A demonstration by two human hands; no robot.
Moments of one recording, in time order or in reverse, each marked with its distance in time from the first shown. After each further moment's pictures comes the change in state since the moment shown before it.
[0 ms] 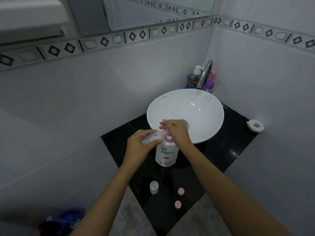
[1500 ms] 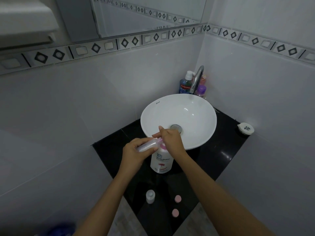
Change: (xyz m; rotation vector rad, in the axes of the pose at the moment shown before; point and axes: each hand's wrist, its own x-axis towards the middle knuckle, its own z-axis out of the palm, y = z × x) left_hand 0.007 -0.013 0.001 -0.123 -0.058 -0.027; right_hand 0.001 0.008 0.009 -0.038 0.037 0.051
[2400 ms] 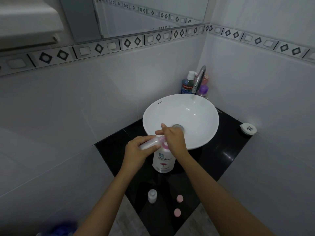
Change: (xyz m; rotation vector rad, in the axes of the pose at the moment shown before) left_hand 0.003 0.007 -0.001 -0.028 -0.010 -0.023; right_hand -0.005 -0.006 -0.002 0.032 0.052 -0.069
